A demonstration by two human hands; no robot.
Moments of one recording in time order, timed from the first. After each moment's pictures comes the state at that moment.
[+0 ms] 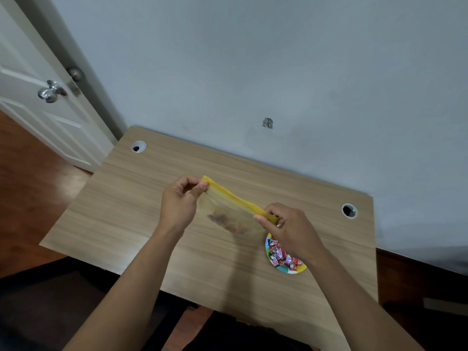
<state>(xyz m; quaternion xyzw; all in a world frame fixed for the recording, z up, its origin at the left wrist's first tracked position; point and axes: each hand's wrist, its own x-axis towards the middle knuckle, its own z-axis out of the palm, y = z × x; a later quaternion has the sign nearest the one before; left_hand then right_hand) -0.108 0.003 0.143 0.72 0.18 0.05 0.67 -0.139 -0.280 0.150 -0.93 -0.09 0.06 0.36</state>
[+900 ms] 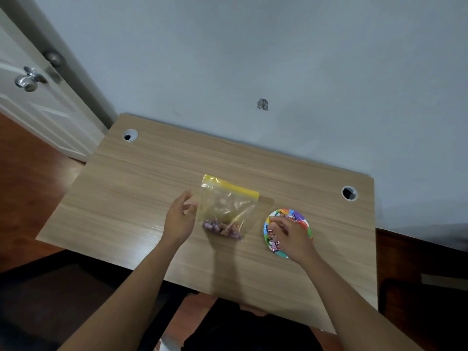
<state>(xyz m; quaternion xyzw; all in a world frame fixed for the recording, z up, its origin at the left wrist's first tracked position) -0.138 0.010 0.035 0.81 0.21 -0.08 0.54 -0.170 -0.319 0.031 -0.87 0.11 0.21 0.43</state>
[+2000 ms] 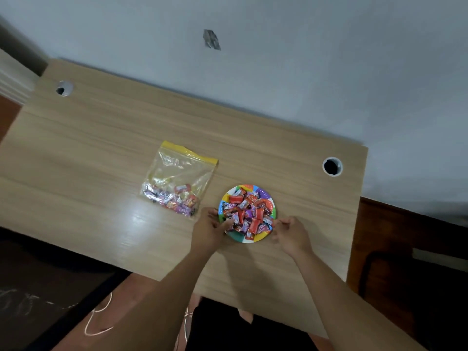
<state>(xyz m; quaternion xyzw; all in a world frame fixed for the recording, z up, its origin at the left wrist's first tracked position) -0.180 -0.232 -0.086 0.80 0.30 -0.24 0.47 -0.175 -0.479 -0.101 -0.79 0.34 0.28 0.43</state>
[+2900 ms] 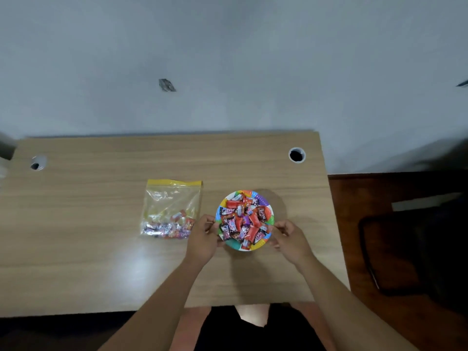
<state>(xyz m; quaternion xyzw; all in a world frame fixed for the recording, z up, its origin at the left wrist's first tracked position) -0.165 -0.202 -0.041 0.76 0.17 -0.27 0.56 -0.234 -0.446 -0.031 -0.69 0.39 0.17 0.58</state>
